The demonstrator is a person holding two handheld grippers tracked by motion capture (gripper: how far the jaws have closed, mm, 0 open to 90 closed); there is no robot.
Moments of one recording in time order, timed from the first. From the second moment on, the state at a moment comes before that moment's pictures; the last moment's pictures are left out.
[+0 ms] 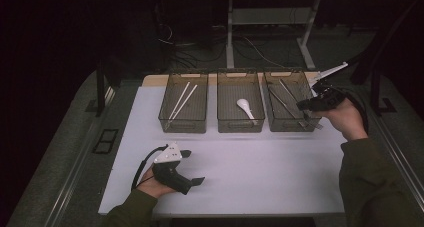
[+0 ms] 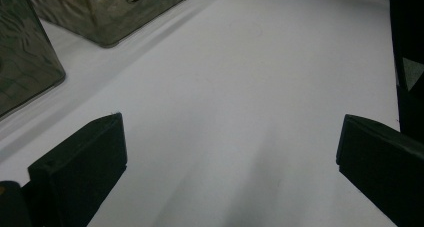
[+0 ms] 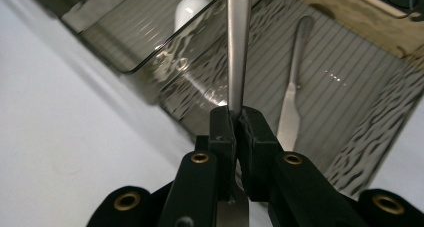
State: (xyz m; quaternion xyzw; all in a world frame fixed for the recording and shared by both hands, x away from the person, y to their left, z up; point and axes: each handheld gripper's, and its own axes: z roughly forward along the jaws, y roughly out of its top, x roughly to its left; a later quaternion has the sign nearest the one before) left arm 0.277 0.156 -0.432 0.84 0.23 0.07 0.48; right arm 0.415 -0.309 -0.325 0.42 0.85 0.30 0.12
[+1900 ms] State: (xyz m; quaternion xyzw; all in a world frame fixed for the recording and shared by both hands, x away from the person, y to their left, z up) left arm 0.276 0.155 -0.432 0.84 0.23 0.07 0.48; right arm 0.494 -0.308 -0.395 0.48 0.84 0.22 0.10
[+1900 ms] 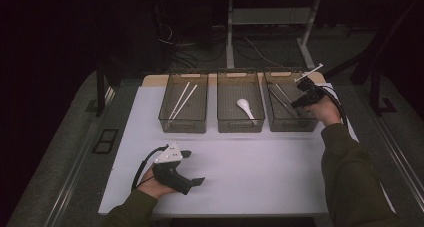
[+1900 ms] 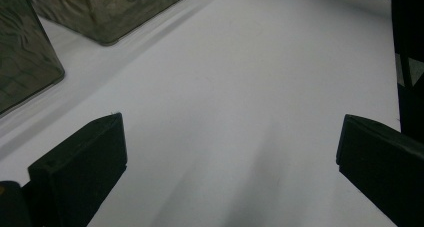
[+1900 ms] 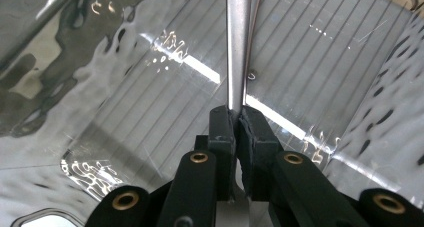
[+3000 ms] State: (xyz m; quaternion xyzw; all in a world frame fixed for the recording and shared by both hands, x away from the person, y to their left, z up) left arm 0.276 0.155 -0.432 0.84 0.23 0.07 0.48; right arm 0.484 -0.313 -0.376 0.48 0.81 0.32 0.08
